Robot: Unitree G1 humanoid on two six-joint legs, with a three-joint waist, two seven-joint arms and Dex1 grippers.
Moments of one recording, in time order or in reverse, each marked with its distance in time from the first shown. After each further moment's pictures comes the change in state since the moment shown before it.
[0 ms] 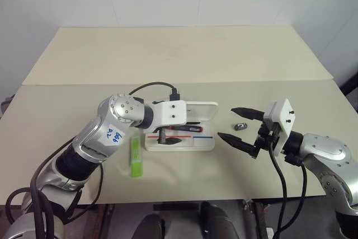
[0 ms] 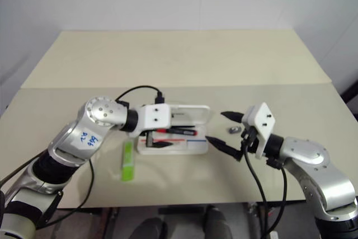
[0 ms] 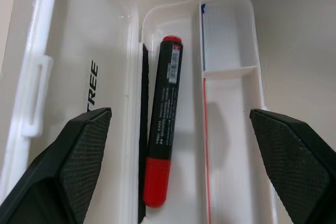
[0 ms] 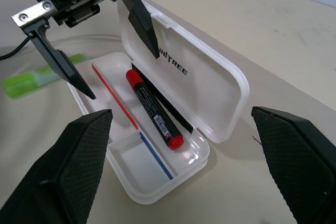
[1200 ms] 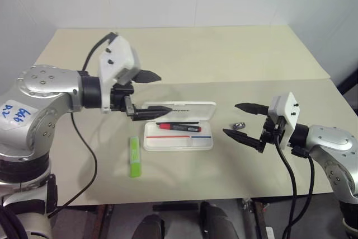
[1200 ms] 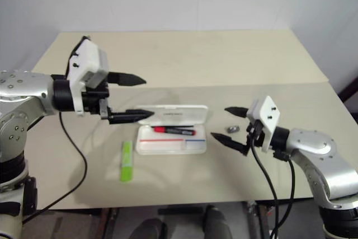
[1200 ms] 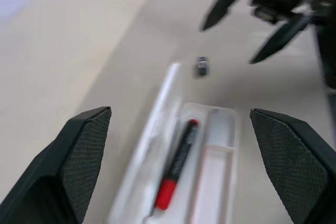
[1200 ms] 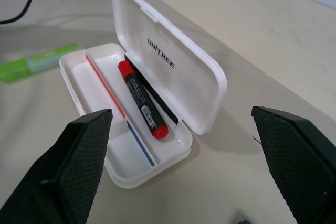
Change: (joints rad) left arm 0.029 0.179 0.572 -0.114 -0.571 0.268 0.111; right arm -0.071 -0.047 -0.015 0.095 -0.036 -0.021 0.118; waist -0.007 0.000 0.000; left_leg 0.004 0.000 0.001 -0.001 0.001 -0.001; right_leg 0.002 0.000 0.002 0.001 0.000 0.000
